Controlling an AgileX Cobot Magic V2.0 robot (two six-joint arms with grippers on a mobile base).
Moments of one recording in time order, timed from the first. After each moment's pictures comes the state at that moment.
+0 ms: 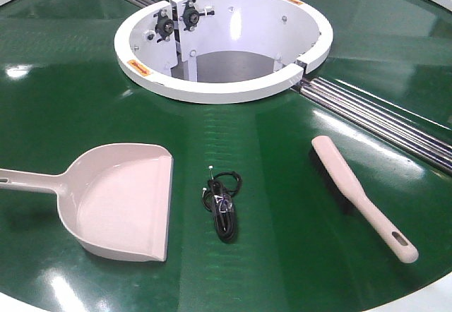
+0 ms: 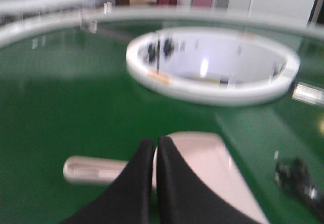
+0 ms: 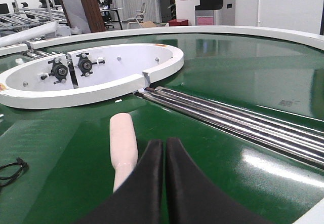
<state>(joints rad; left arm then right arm) -0.13 0.35 -0.49 0.10 0.47 -0.10 0.00 -0.01 0.03 0.01 0.11 0.05</state>
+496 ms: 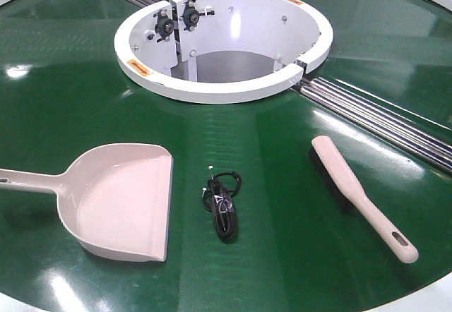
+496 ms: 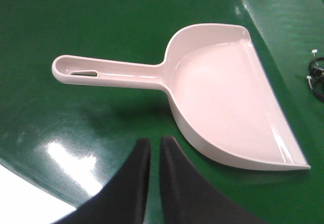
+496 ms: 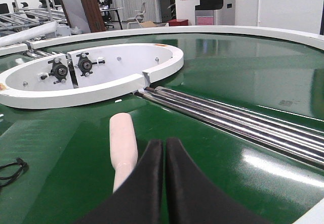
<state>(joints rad) -0.13 0.64 -0.54 0.09 0.65 -0.09 0.00 -0.01 0.03 0.01 0.11 0.05</state>
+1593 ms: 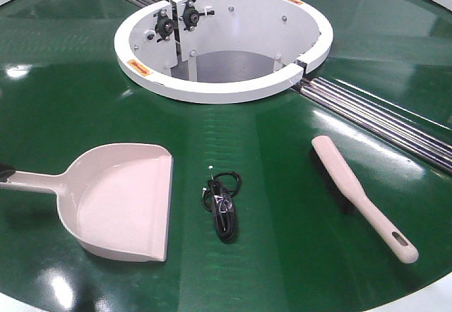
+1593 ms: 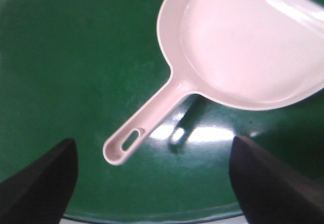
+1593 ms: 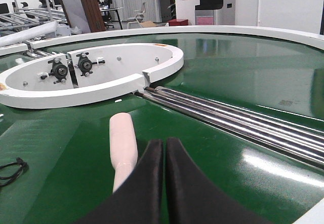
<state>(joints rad) -0.13 1.13 -1.08 0.06 0.99 0.80 0.00 -0.01 0.03 0.01 0.11 0.05</state>
